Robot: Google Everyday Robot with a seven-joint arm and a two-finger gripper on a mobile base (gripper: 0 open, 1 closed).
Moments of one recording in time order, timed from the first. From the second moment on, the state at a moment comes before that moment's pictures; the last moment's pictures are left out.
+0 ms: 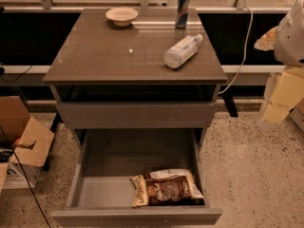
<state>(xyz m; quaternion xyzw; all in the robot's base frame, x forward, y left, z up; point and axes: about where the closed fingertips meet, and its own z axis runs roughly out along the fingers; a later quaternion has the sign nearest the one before) 0.438 -0.217 0.976 -0.60 0.78 -0.03 0.16</state>
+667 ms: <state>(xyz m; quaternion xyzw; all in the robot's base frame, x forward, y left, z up) 0.438 -0.215 0.967 -0.60 0.78 0.00 0.18</state>
